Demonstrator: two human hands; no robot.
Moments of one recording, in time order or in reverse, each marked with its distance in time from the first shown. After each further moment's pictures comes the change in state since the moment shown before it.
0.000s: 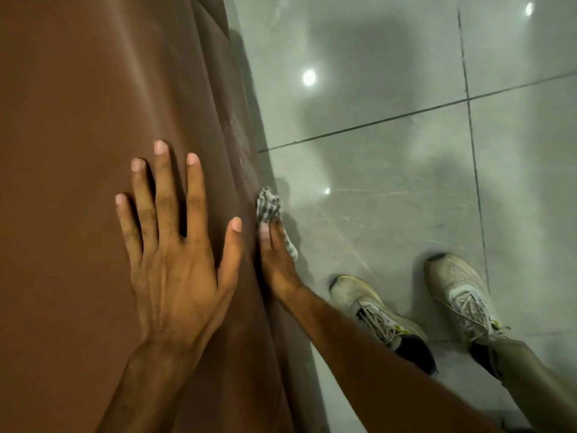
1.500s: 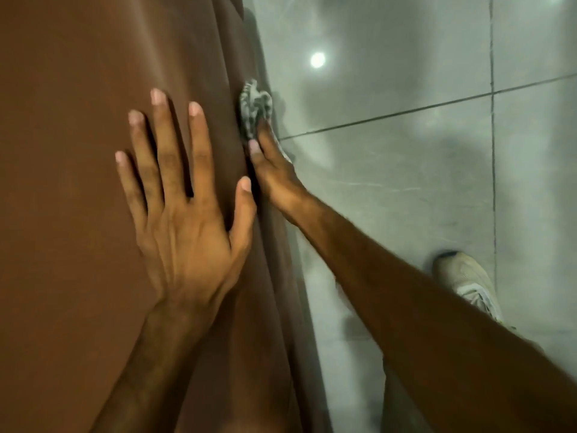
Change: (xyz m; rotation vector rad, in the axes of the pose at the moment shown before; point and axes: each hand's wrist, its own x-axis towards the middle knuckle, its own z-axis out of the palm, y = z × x) left_hand 0.042 -0.004 0.004 0.028 0.118 -0.019; right_hand 0.065 -0.113 -0.012 -0.016 -0.121 -0.221
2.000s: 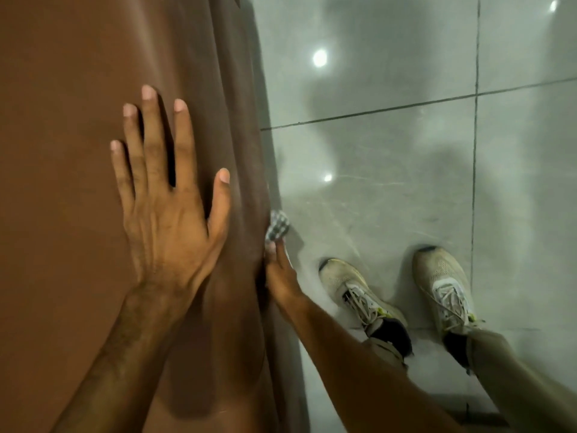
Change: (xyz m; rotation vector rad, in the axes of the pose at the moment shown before) left_hand -0.026 0.002 -0.012 -0.048 -0.017 -0.039; right_hand -0.146 0.105 0.013 0.076 0.026 0.466
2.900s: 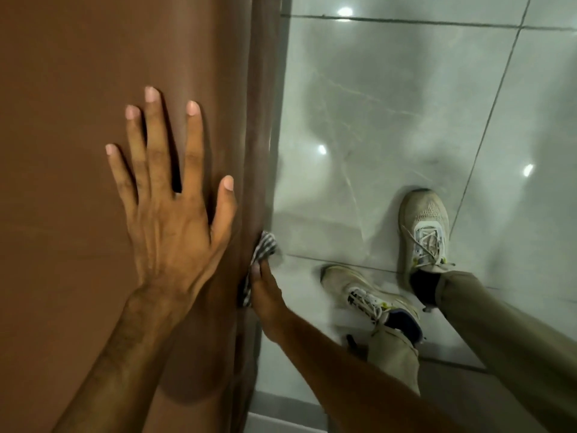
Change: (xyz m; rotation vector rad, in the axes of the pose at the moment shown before) left_hand -0.220 0.020 0.014 -0.068 -0.068 -0.191; right_hand -0.098 0.210 -0.005 -0.084 -0.063 0.271
